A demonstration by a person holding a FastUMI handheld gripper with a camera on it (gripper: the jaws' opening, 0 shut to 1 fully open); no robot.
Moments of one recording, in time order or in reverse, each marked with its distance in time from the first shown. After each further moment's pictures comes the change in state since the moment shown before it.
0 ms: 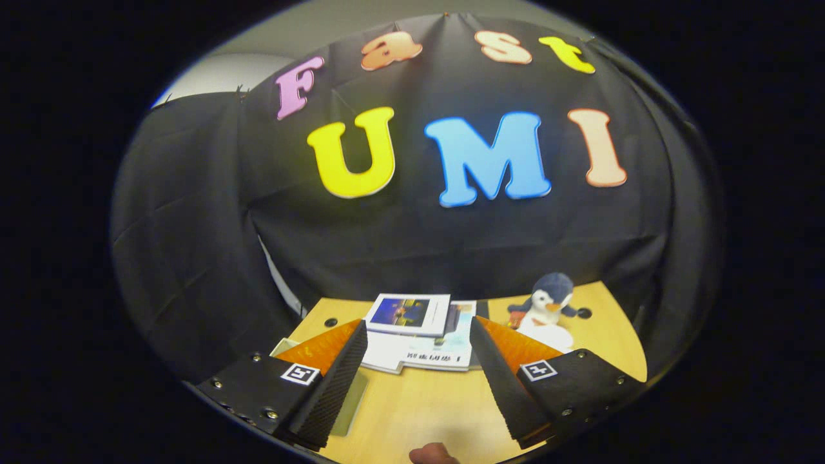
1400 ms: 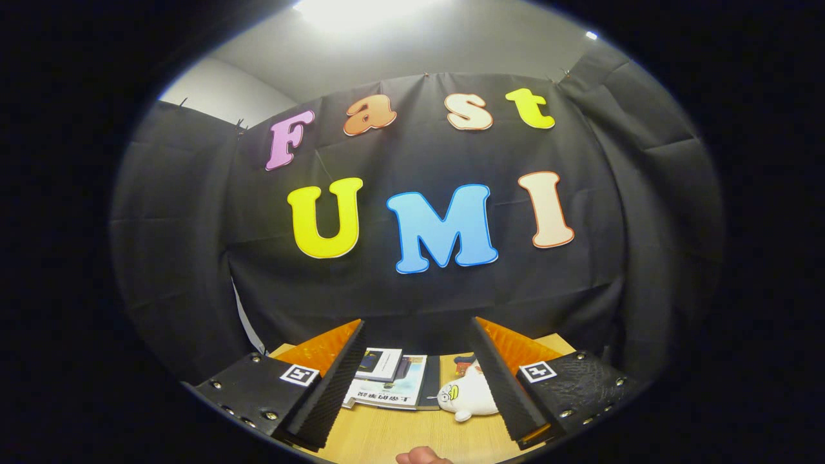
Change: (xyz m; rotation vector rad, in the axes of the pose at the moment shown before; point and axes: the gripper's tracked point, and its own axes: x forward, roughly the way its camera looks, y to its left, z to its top) arm -0.036 -0.082 0.018 -0.011 -0.254 -0.094
